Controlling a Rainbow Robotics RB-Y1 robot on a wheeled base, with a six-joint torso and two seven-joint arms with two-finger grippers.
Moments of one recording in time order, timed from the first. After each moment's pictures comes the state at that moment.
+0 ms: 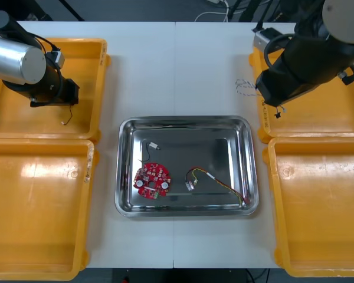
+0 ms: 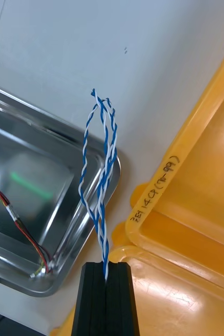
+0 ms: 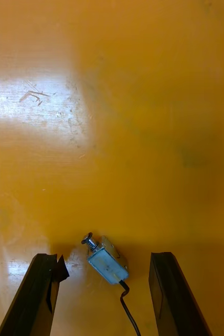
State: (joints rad) right arm -0.89 -0.69 0.29 -1.81 -0.92 1.91 1.33; left arm -0.90 0.77 -0.50 -1.05 0.84 1.14 -1.29
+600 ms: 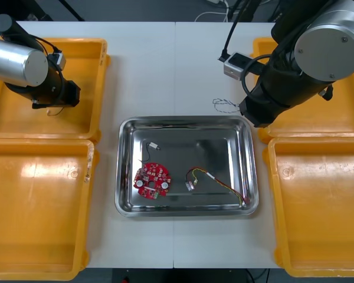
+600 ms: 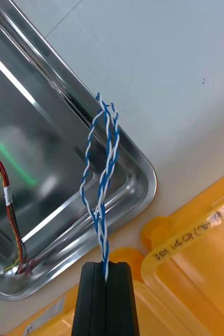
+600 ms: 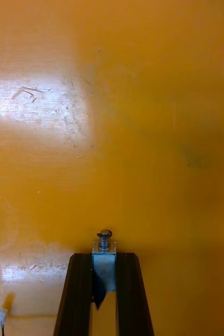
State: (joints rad) right arm -0.87 -0.72 0.43 -1.87 -0.93 1.76 1.59; left arm -0.91 0.77 -0.52 -1.03 0.85 1.12 -1.29
